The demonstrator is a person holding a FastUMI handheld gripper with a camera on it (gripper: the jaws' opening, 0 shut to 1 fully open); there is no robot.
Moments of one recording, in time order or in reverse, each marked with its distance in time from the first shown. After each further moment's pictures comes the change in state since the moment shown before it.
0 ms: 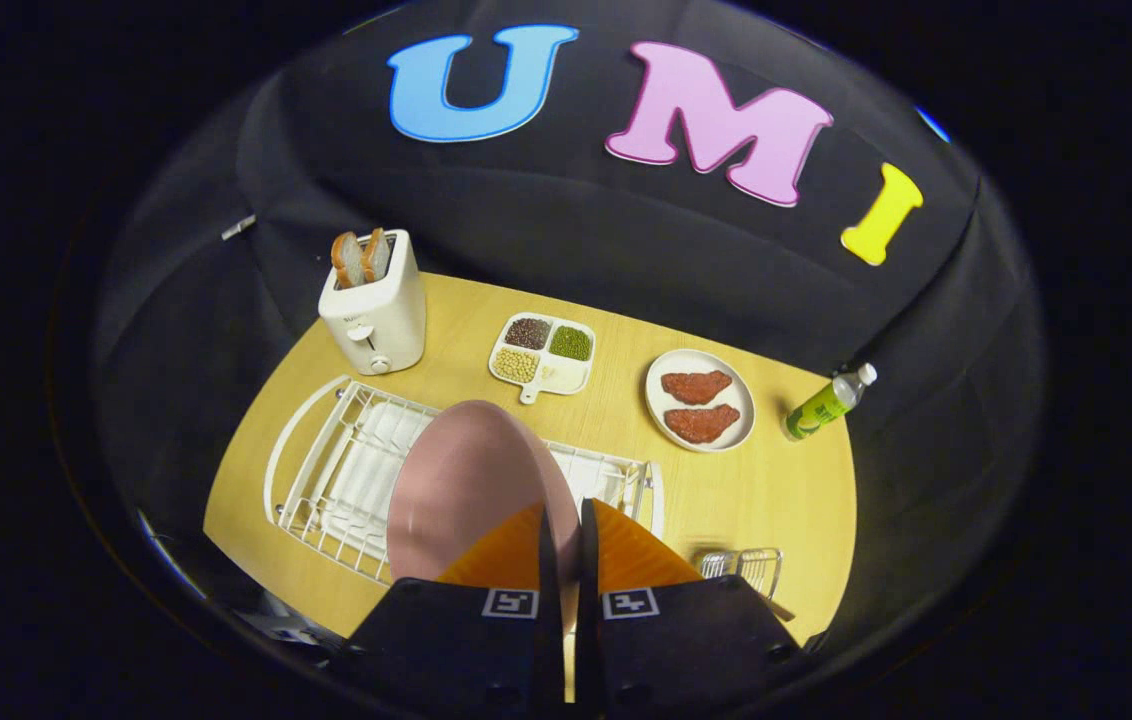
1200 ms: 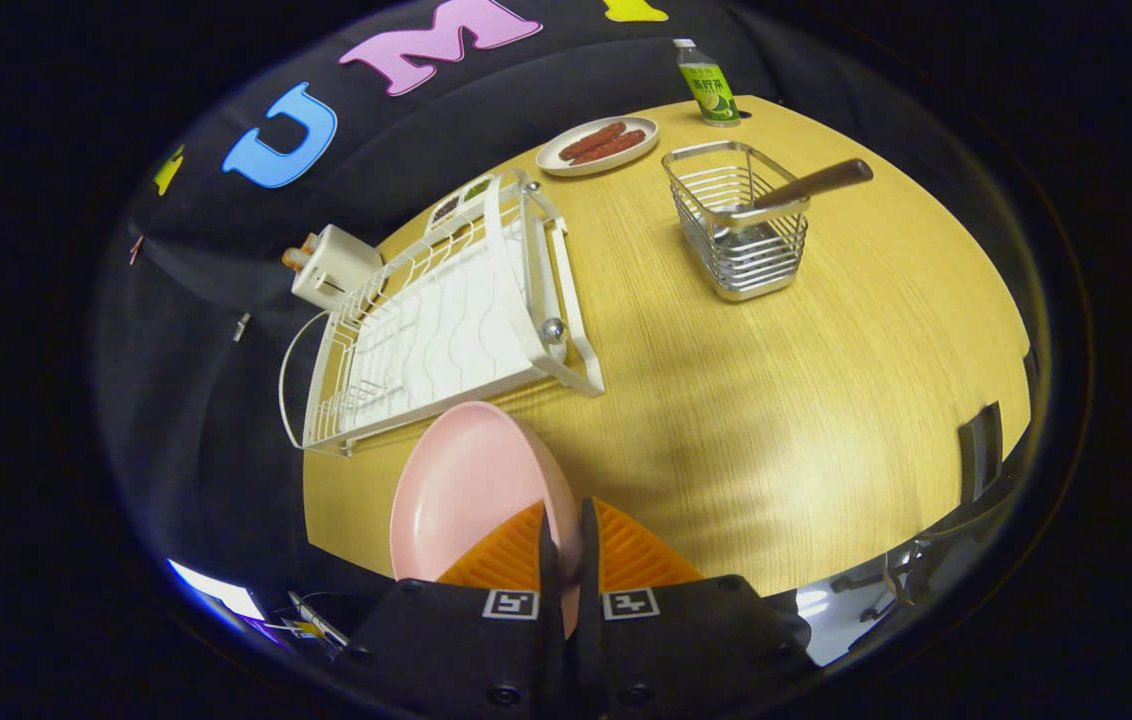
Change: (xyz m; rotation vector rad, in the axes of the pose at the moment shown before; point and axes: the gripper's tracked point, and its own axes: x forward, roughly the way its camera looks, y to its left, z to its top) arm 0.013 -0.035 -0.301 0.582 0.192 0.244
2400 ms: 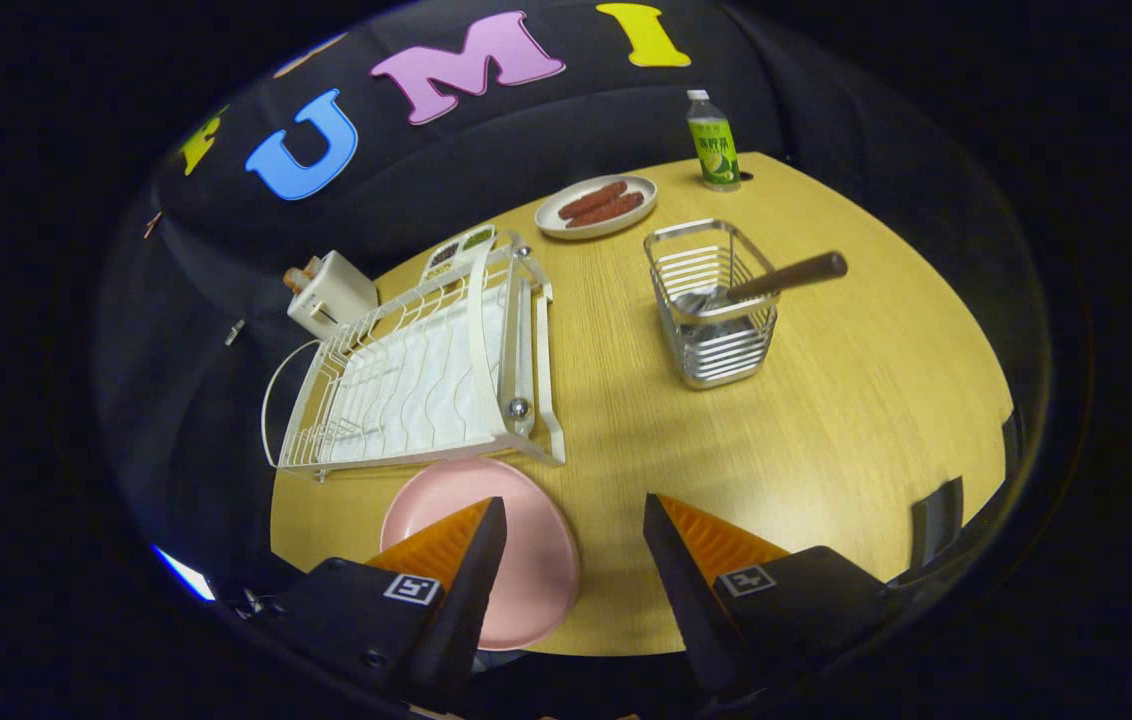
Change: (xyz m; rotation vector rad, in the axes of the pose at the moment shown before) arm -0.028 -0.024 0.067 -0.138 -0.233 -0.023
